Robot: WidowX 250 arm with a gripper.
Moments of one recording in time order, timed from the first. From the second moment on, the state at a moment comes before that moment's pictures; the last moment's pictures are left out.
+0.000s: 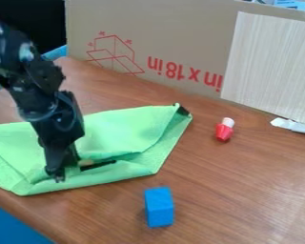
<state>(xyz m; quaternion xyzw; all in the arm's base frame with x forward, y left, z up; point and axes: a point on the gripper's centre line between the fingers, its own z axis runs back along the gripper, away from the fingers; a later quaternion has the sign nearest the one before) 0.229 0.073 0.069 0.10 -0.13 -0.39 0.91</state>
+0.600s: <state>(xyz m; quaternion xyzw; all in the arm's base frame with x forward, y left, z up) 0.251 0.125 0.112 0.06 -0.15 -0.32 0.93</state>
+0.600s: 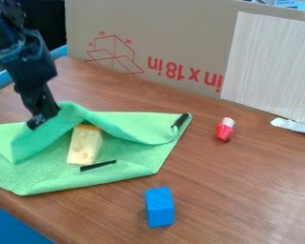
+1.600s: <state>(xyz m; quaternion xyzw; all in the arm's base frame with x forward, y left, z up) 0.407 0.223 0.080 0.03 -0.03 -0.12 0.99</state>
